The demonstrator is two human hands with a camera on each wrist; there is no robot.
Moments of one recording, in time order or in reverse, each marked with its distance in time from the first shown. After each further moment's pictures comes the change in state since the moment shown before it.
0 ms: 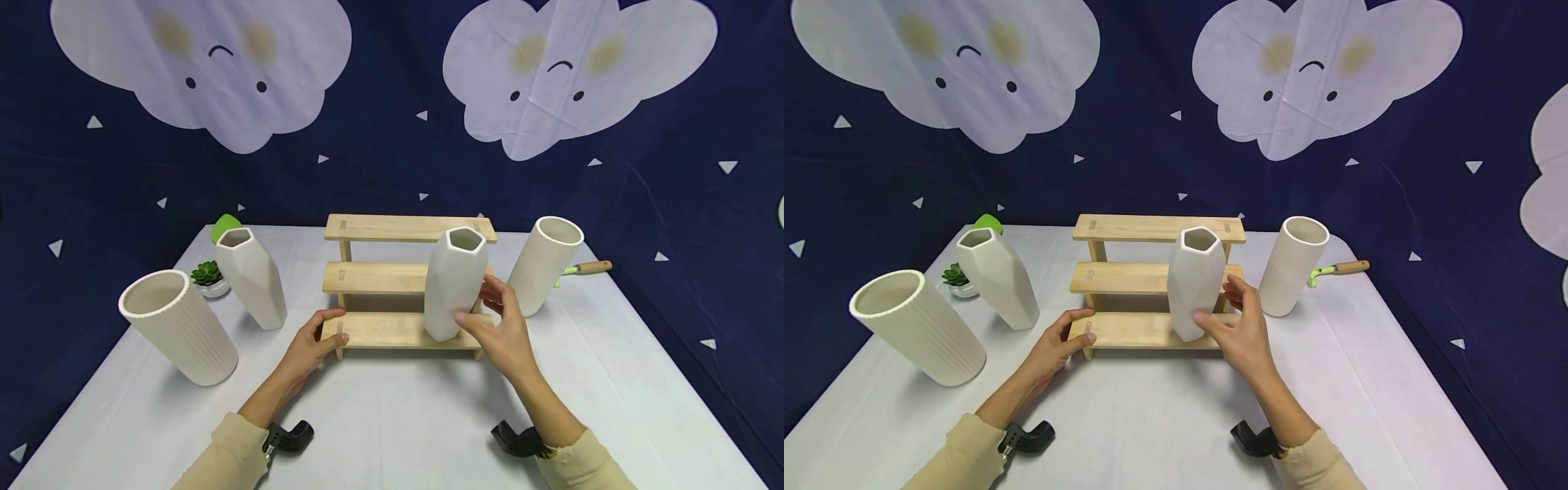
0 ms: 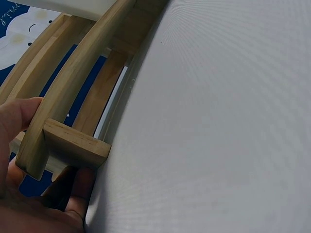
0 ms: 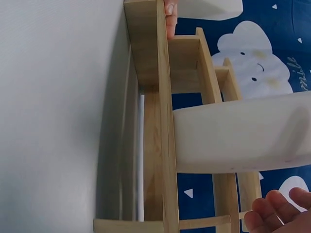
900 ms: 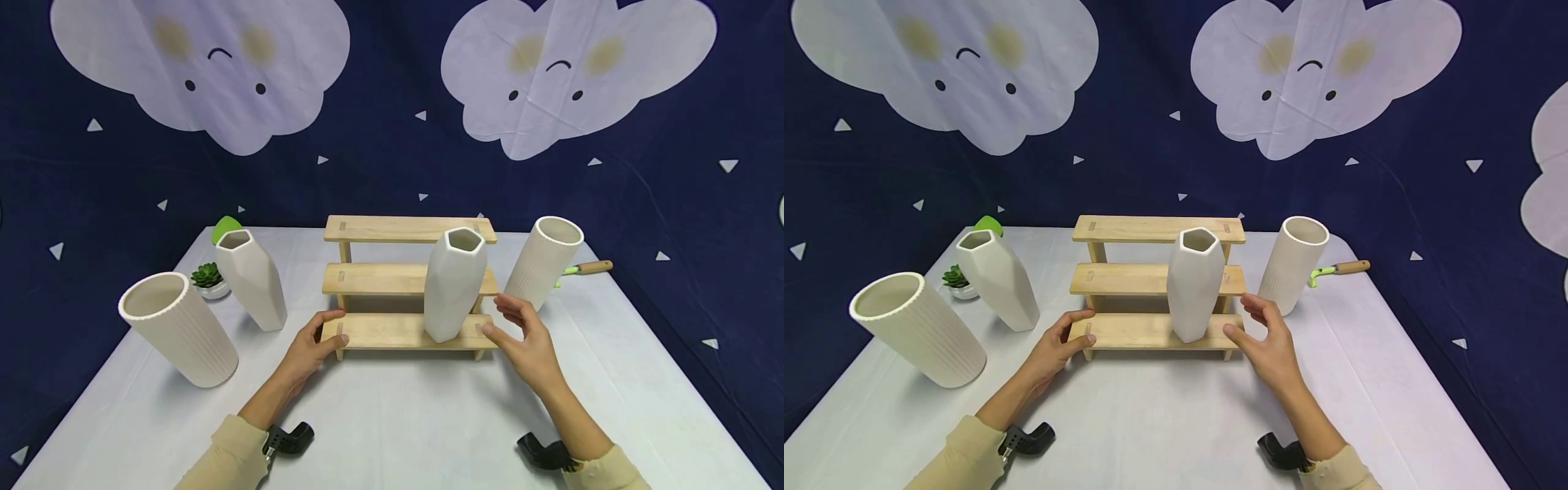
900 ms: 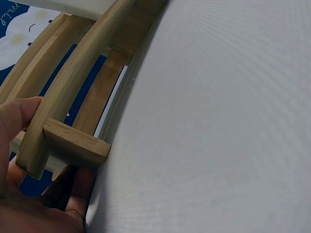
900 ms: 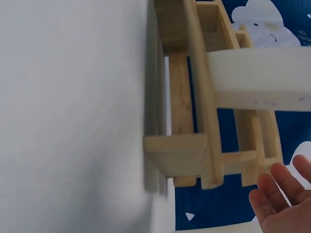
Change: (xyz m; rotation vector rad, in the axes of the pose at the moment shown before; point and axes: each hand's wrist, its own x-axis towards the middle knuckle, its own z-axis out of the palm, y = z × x) left_hand -0.001 0.001 0.001 0.002 0.005 0.004; right_hand -0.011 0.034 -0.031 -0.035 -0.027 -0.071
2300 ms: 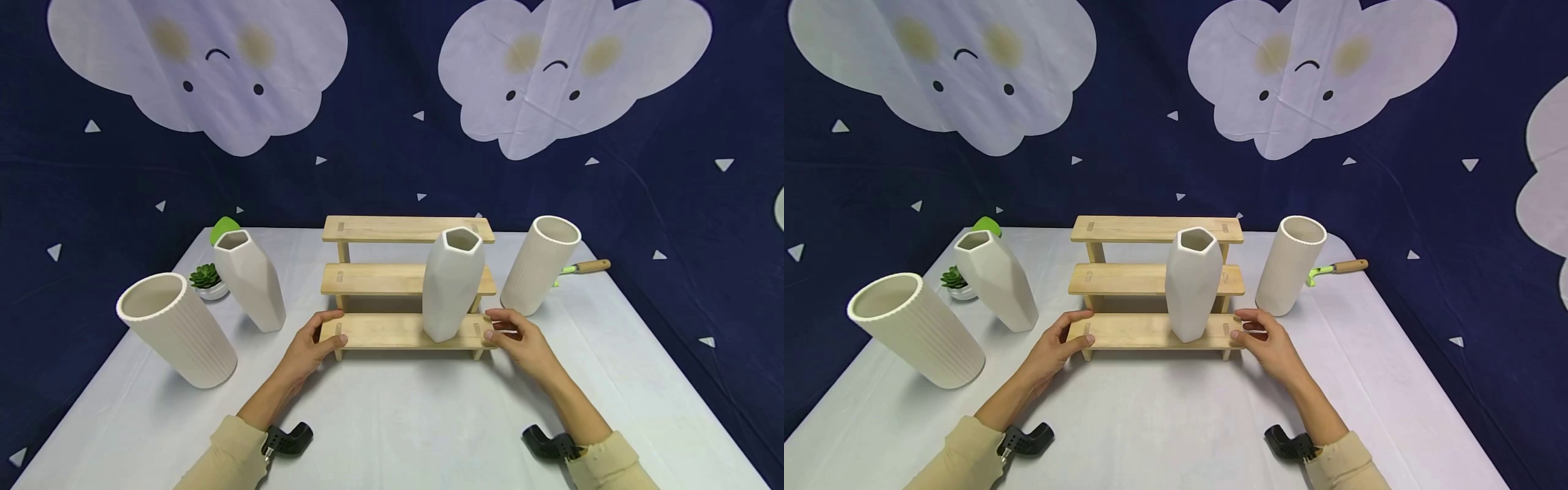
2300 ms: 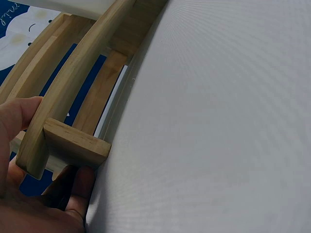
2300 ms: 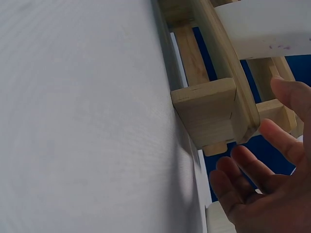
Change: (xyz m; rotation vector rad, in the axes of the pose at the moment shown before) left_hand 0.000 -0.001 0.000 -0.006 -0.004 -0.003; right_hand 0.007 0.042 -0.016 -0.087 -0.256 0.151
